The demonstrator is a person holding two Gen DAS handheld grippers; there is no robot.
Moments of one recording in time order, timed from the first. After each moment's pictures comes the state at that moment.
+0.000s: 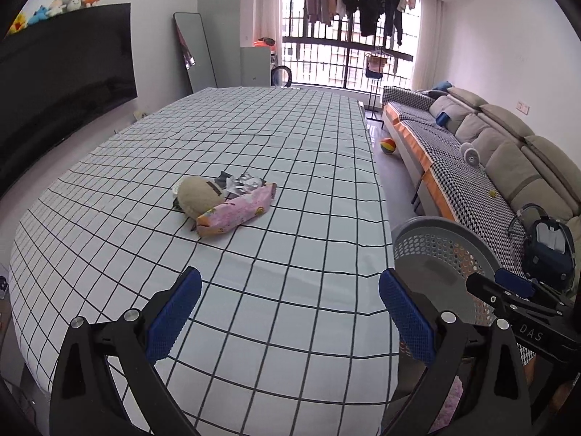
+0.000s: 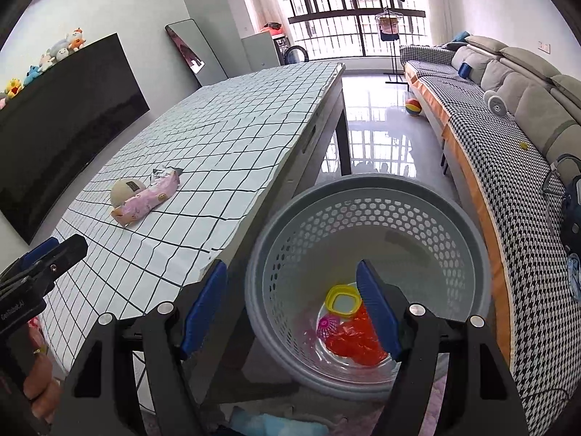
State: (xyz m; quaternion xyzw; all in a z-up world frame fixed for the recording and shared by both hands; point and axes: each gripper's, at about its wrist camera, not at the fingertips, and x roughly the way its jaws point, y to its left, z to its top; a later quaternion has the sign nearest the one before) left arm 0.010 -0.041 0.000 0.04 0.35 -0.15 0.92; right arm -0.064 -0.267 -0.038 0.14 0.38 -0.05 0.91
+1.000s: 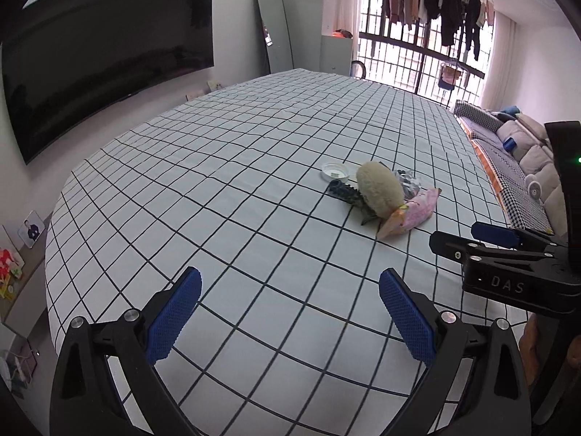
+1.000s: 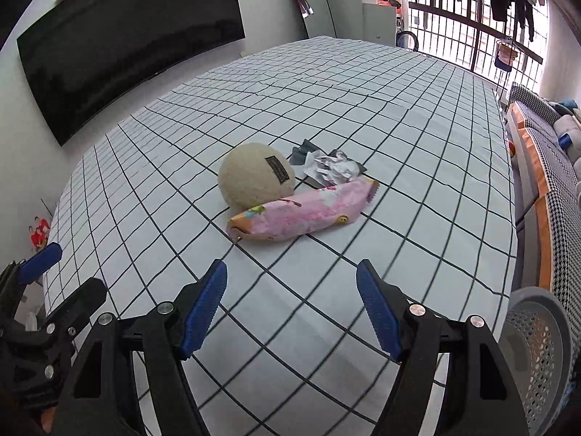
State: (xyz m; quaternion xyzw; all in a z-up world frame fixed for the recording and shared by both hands) left arm 0.066 0.111 -0.029 -0.01 0.37 -0.02 0.93; right arm 0.112 -0.061 -0.047 -0.01 0.45 0.11 0.89
